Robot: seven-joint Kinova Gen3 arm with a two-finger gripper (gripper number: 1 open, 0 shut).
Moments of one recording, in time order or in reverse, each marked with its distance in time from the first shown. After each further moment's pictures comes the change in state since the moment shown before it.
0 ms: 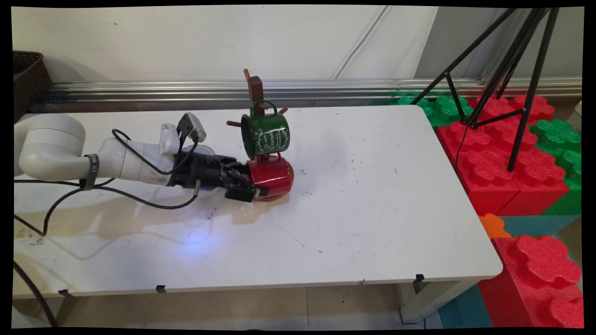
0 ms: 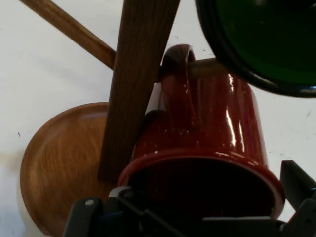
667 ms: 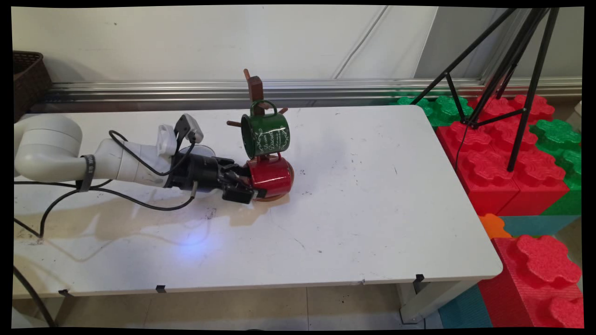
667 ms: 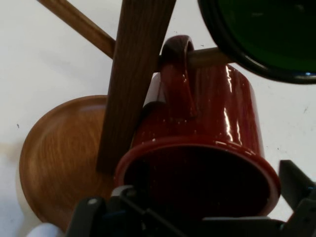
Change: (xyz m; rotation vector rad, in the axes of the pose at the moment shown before) arm -0.003 0.000 -0.004 -0.004 -0.006 -0.010
